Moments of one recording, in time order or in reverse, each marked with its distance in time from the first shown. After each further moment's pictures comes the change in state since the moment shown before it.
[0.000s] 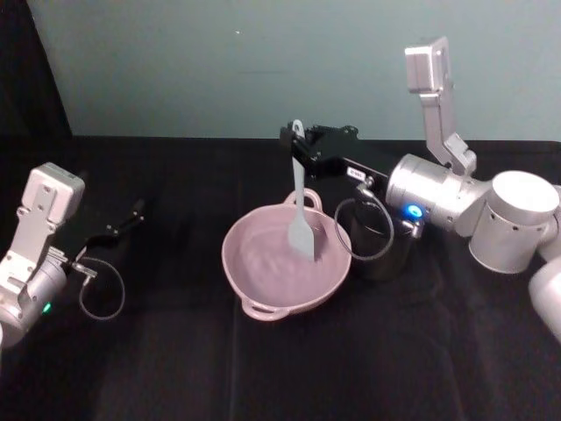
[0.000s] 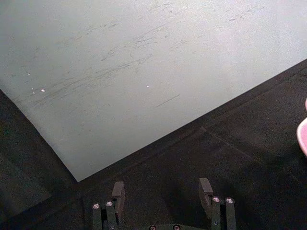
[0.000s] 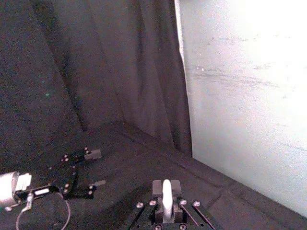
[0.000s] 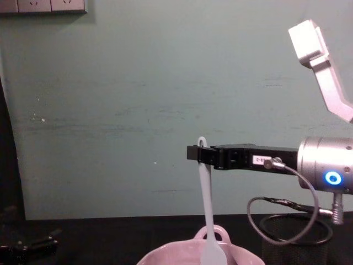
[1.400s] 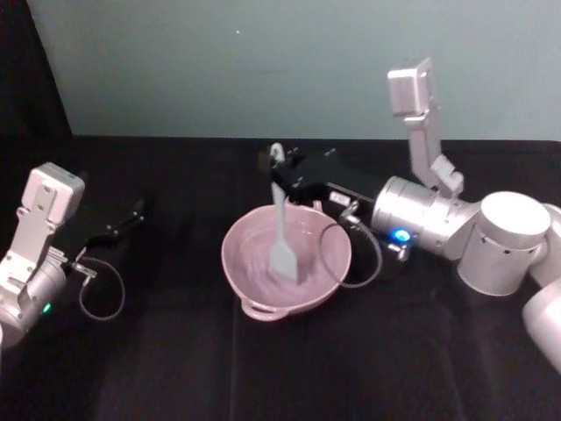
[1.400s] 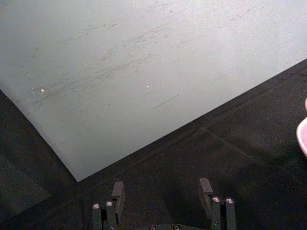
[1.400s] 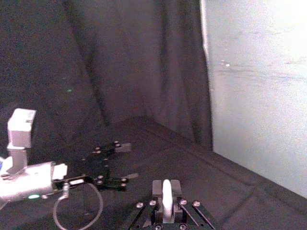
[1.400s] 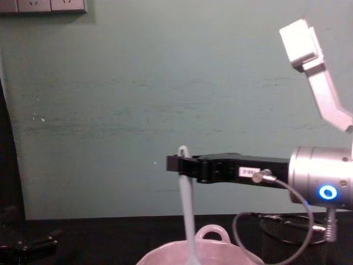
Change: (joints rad) left arm 0.000 0.000 0.000 0.000 0.000 0.000 0.000; right arm -0.063 0.018 -0.030 -0.105 0.007 0.018 -0.001
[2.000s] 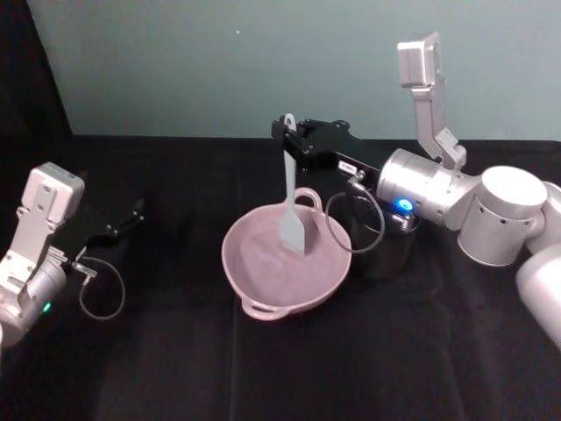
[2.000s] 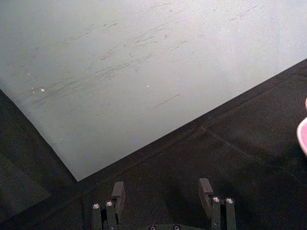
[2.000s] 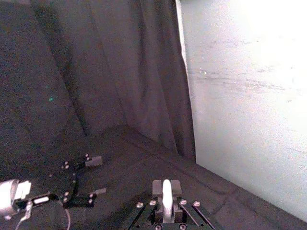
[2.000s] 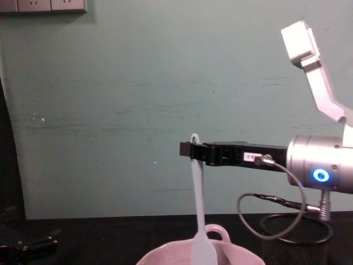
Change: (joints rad) left arm 0.000 0.000 0.000 0.000 0.000 0.000 0.000; right arm 0.098 -0.055 0.022 0.171 -0.001 -0.043 0.023
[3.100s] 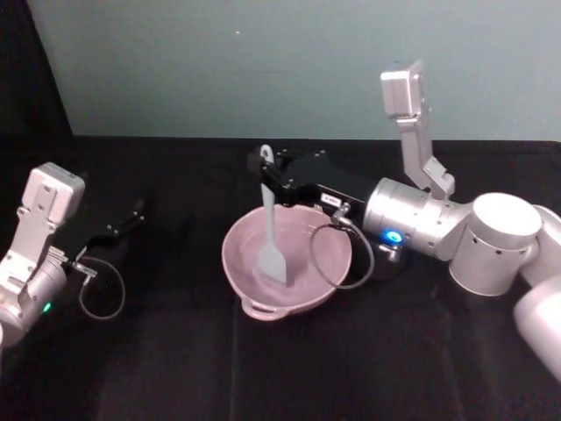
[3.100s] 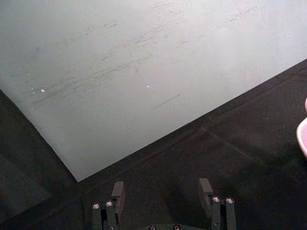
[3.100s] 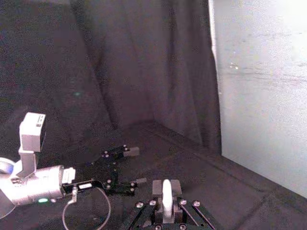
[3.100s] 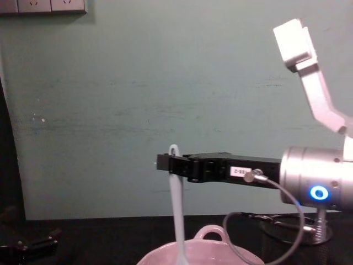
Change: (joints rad) left arm 0.000 0.000 0.000 0.000 0.000 0.000 0.000; right arm -0.092 0.040 -0.034 -0.158 0.014 0.030 -0.002
